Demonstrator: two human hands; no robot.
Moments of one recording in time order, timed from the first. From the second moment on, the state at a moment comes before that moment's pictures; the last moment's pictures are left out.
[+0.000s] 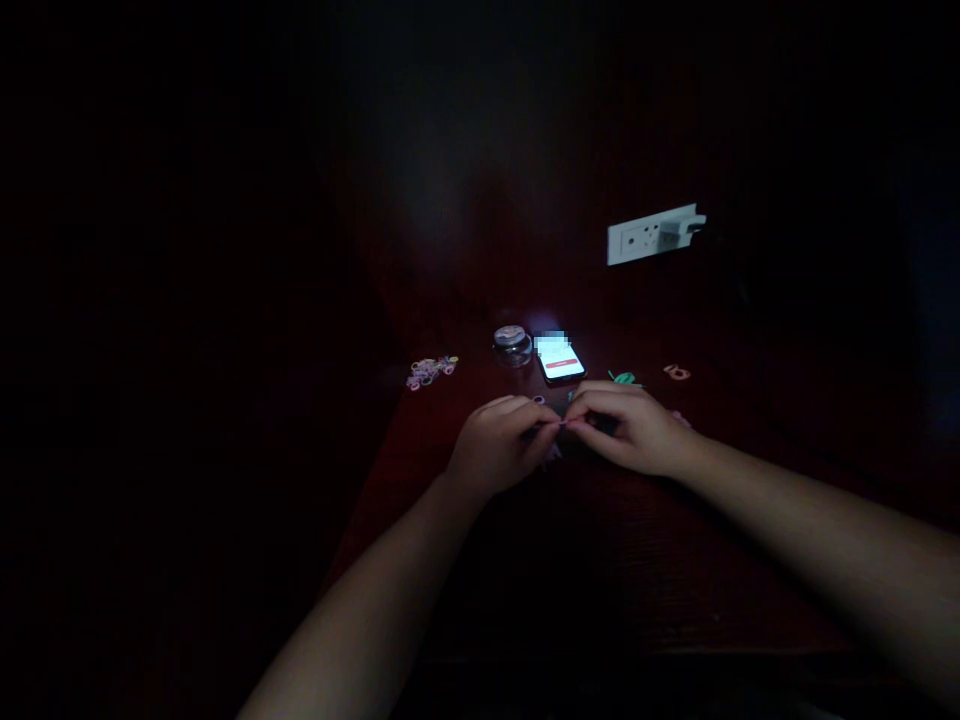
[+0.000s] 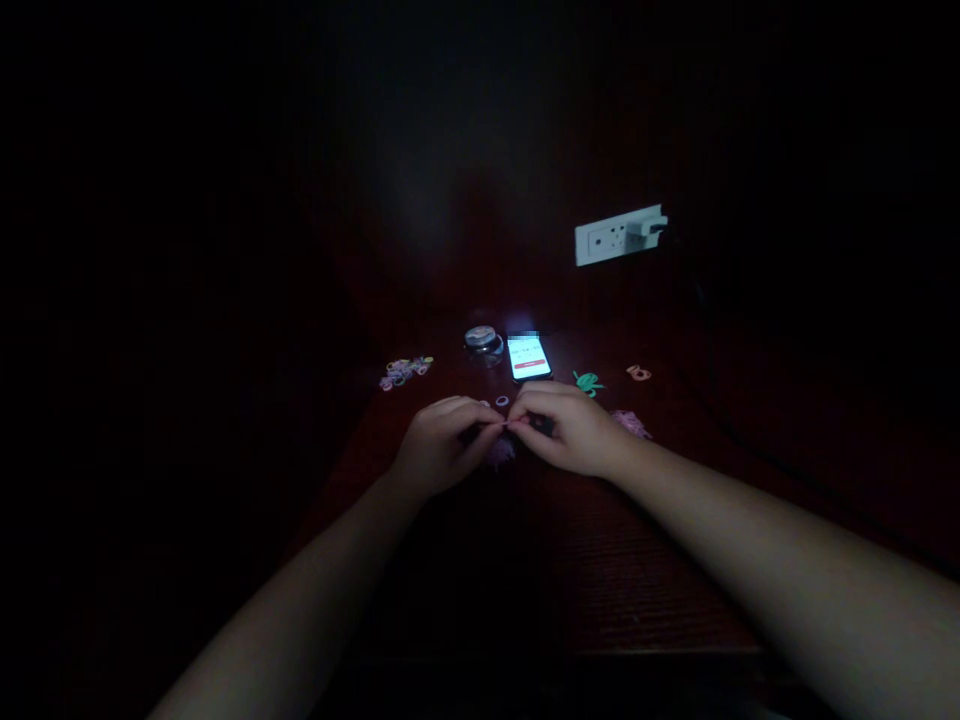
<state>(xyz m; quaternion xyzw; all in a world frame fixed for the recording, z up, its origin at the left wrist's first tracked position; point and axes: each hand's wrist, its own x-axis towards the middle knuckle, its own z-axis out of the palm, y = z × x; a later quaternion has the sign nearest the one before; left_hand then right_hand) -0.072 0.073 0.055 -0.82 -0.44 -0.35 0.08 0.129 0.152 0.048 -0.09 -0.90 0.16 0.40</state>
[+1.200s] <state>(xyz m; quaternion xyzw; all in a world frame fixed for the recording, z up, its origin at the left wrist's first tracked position) -0.074 0.070 0.054 -0.83 -0.46 -0.32 0.07 0.128 0.153 0.050 -0.10 -0.91 0.13 0.38</state>
